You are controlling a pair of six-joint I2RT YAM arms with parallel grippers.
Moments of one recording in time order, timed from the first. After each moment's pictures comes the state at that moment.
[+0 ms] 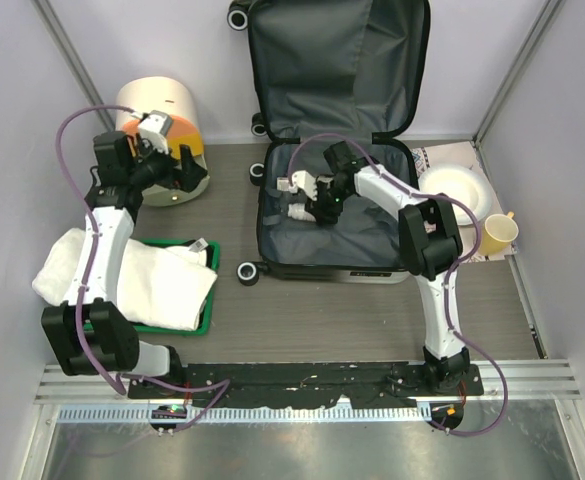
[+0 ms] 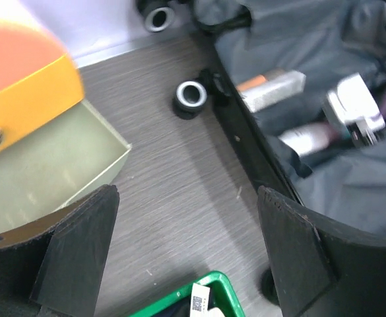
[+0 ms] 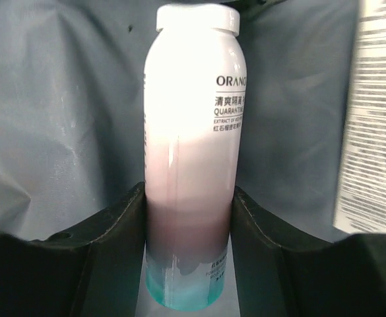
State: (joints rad) left arm 0.12 1.40 1.27 -0.26 0.58 0.03; right arm 0.43 2.22 1.79 -0.73 -0.43 -1.03
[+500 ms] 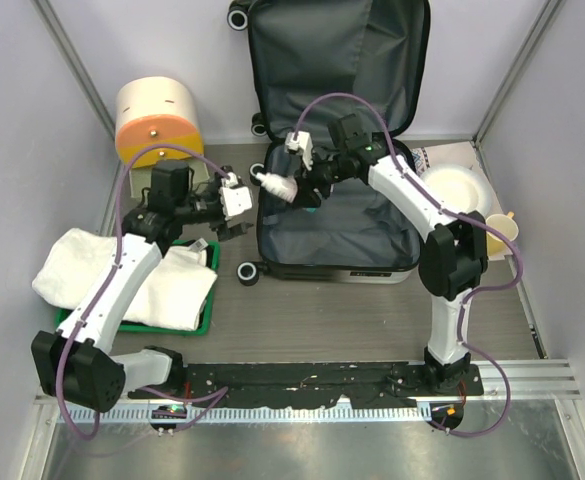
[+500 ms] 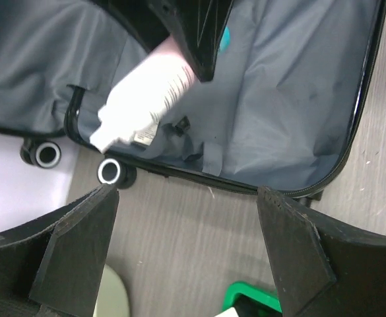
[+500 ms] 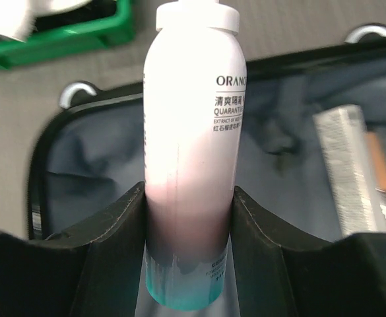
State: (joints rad) left arm -0.25 1.23 1.16 -0.47 0.73 0.88; right arm 0.45 1.98 1.86 -0.72 -0.74 -0.61
